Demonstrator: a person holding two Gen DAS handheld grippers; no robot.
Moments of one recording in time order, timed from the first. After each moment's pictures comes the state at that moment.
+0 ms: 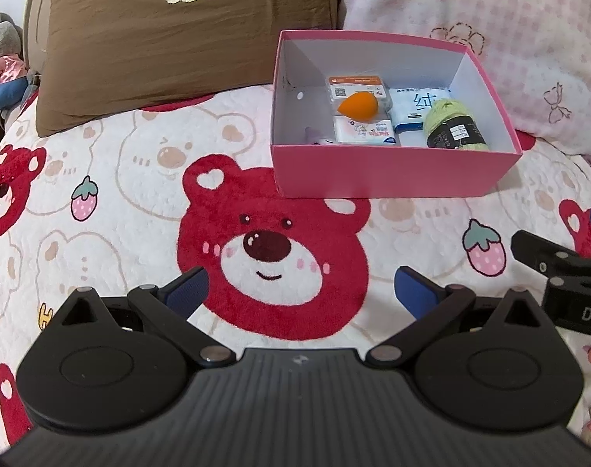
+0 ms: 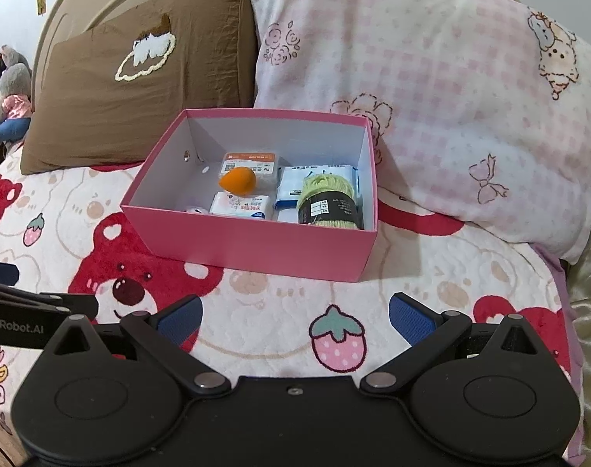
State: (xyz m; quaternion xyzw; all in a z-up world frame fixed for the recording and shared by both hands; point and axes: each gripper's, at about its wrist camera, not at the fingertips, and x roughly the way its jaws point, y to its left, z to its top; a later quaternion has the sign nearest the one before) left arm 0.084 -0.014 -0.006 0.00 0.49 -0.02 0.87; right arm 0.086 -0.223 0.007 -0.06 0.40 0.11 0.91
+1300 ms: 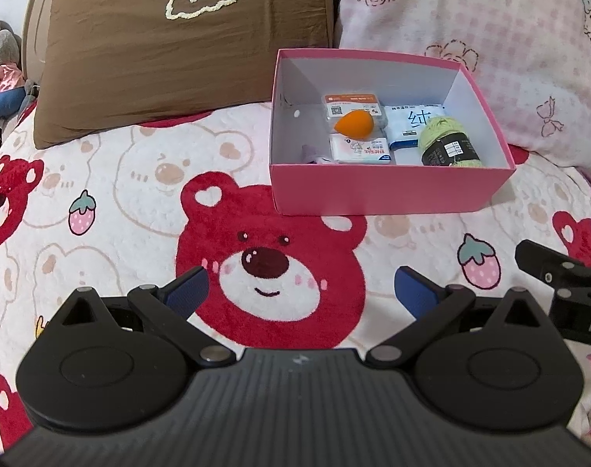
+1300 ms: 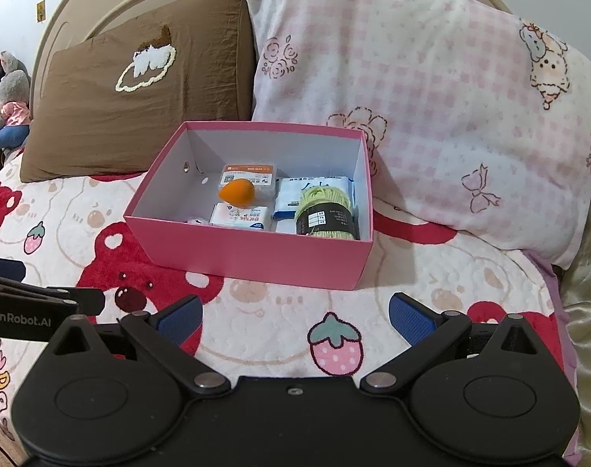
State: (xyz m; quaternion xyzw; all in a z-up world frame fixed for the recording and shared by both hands) left arm 0.082 -0.009 -0.001 0.00 0.46 -0.03 0.89; right arm 0.076 -0.219 0.017 -0.06 0.38 0.09 0.92
